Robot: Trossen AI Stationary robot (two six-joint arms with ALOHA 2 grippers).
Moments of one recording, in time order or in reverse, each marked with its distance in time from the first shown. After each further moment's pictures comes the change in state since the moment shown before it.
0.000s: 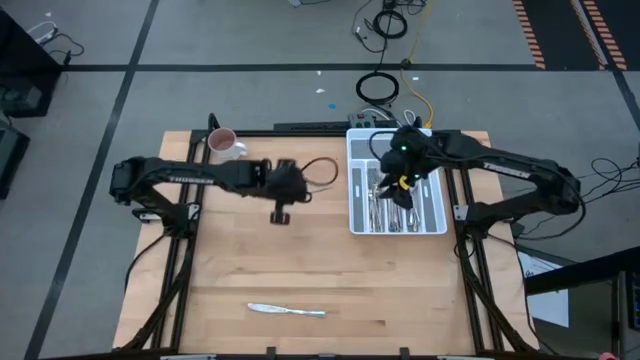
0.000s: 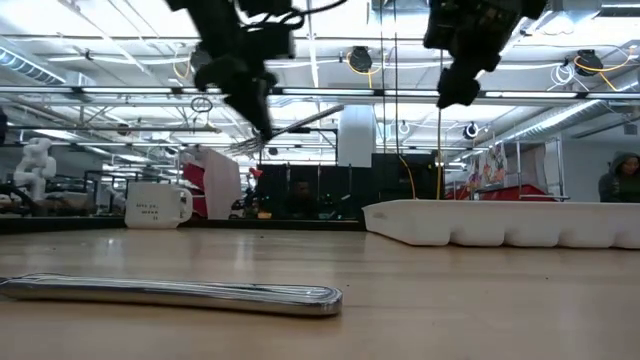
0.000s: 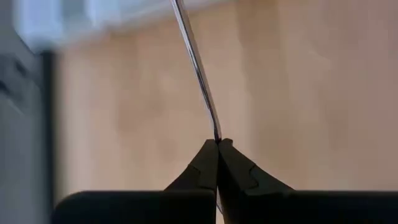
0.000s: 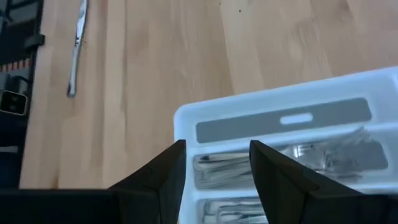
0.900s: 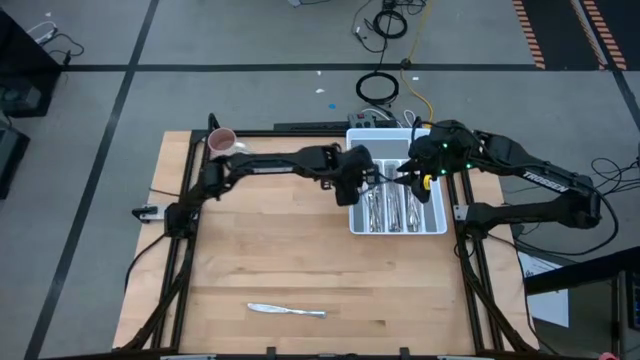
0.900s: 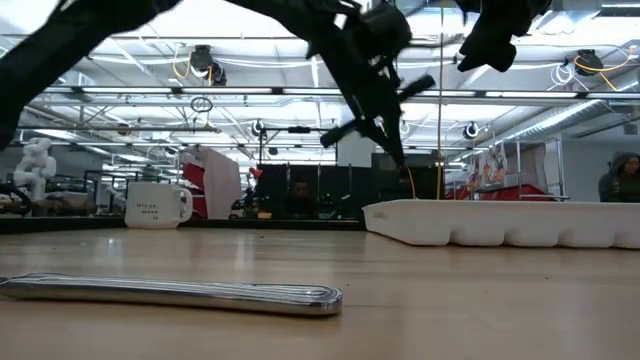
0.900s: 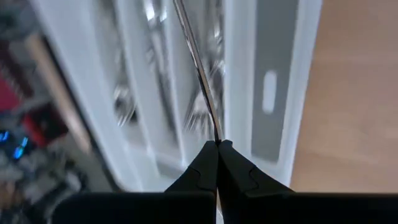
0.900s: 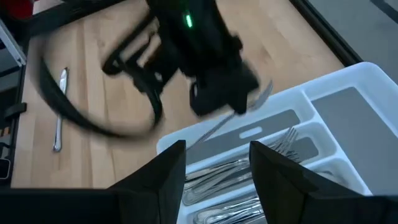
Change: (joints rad) left arm 0.096 0.693 0.827 0.010 0.095 1.561; right arm 0.000 -0.269 0.000 -0.029 0.184 0.201
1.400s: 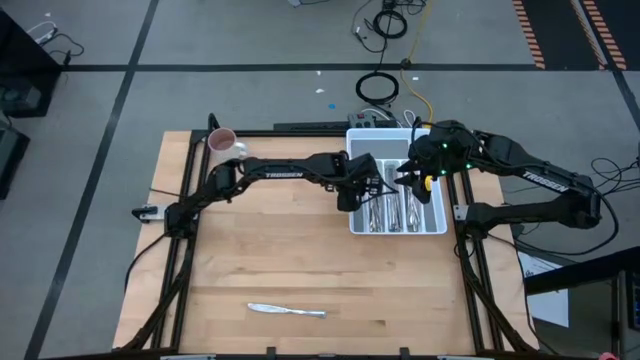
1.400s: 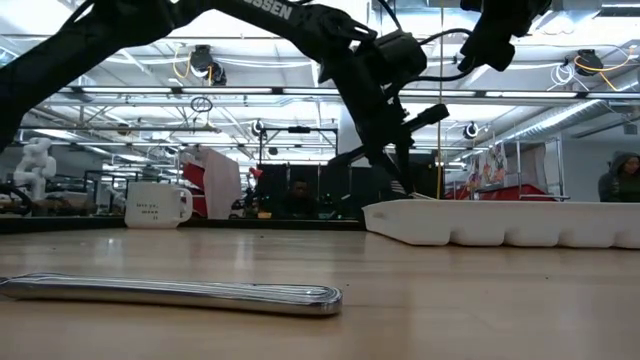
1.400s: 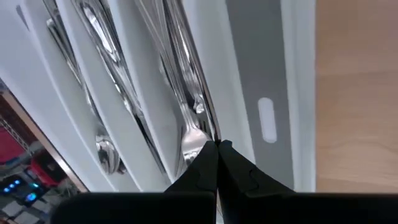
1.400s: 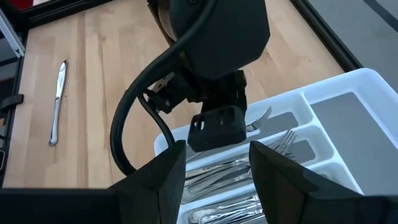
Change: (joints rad) left arm -0.012 0.129 0.070 -0.008 0.033 0.172; right arm 0.000 0.000 0.000 -0.003 -0.001 -0.045
